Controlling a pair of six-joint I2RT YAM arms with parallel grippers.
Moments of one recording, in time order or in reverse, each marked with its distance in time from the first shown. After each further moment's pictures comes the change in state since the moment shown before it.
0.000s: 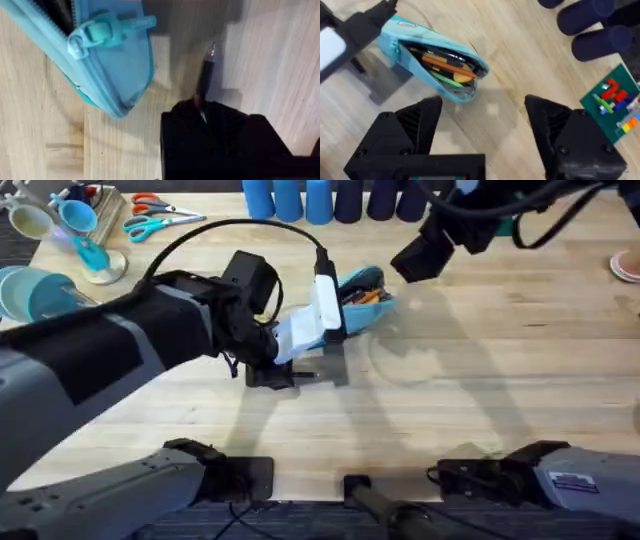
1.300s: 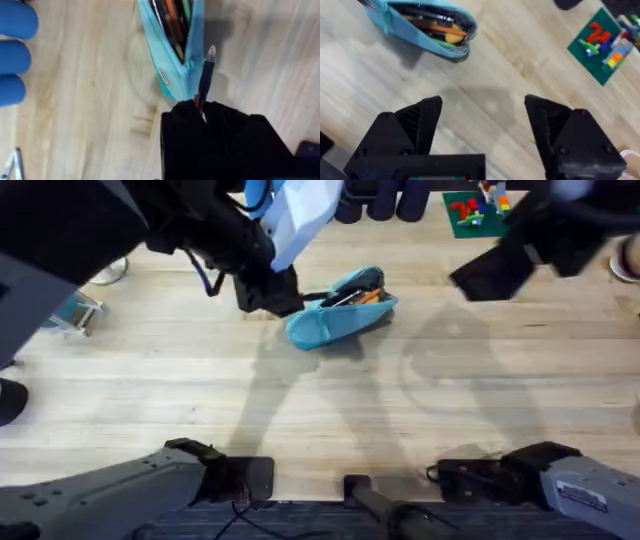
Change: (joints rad) left arm -0.016 0.014 0.594 -0.354 -0.020 -0.133; right arm -0.089 -0.215 0.000 -0.225 0.066 0.052
